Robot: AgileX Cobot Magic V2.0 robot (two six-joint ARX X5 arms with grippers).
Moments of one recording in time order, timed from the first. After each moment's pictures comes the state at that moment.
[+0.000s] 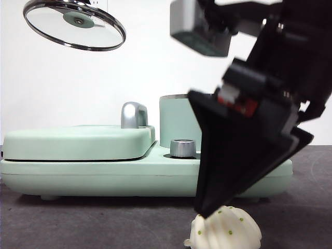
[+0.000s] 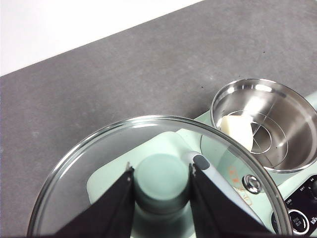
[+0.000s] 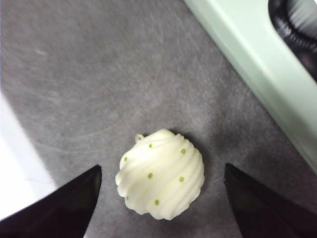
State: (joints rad) left arm -0.31 1.29 1.39 -0.64 0.25 0.16; right arm 1.01 1.26 0.66 -0.43 -0.03 0.11
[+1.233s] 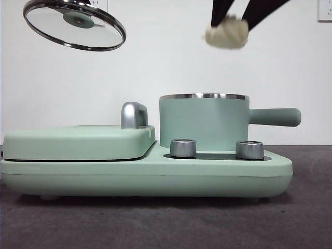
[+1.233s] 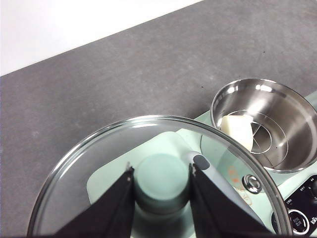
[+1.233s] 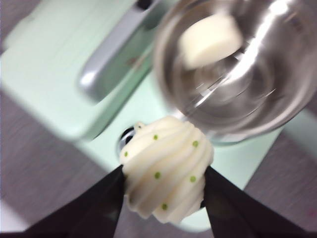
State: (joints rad) left arm -0.31 1.29 1.39 -0.64 0.25 0.16; right arm 0.65 1.34 1.38 -0.96 -0.05 0.14
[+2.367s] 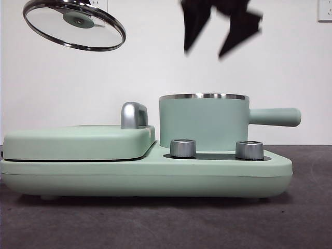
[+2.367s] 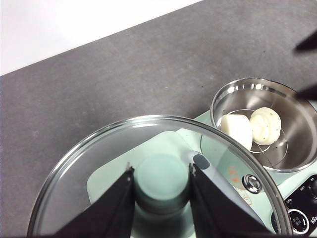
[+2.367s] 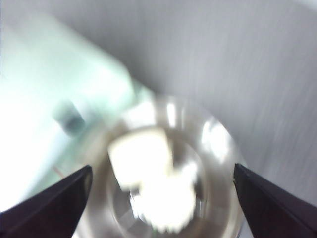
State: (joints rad) left arm -0.31 1.29 1.39 -0.64 0.25 0.16; right arm 0.53 1.58 1.59 -0.73 -0.06 -0.02
